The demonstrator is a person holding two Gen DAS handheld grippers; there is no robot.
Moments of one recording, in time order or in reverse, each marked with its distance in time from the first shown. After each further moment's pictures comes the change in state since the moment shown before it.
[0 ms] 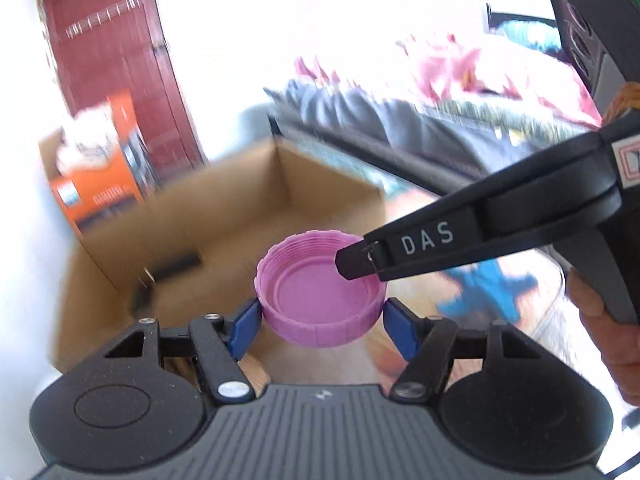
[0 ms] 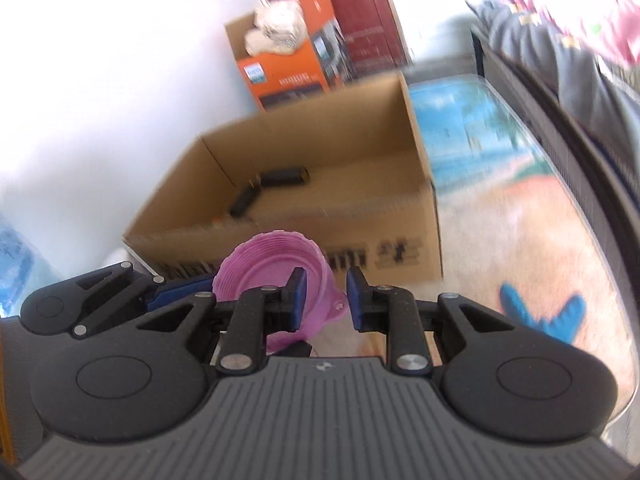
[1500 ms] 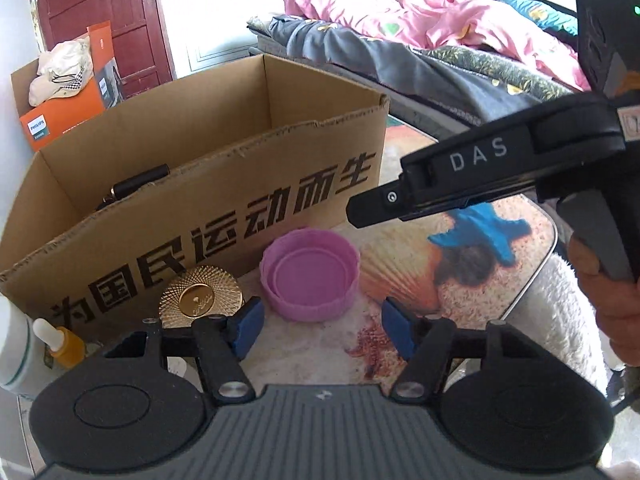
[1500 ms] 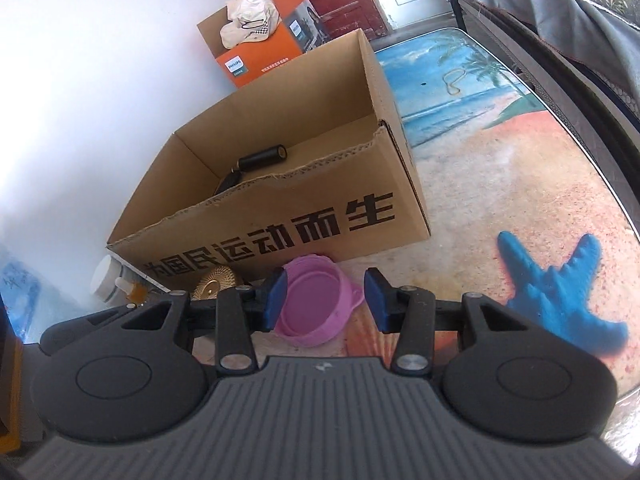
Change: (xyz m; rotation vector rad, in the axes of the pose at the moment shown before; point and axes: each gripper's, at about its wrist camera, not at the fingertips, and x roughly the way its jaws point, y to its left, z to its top) left arm 0.041 0.007 -0.043 -0.081 0.198 -0.135; right arm 0.041 -0.047 -0.042 0.171 0.109 -0.004
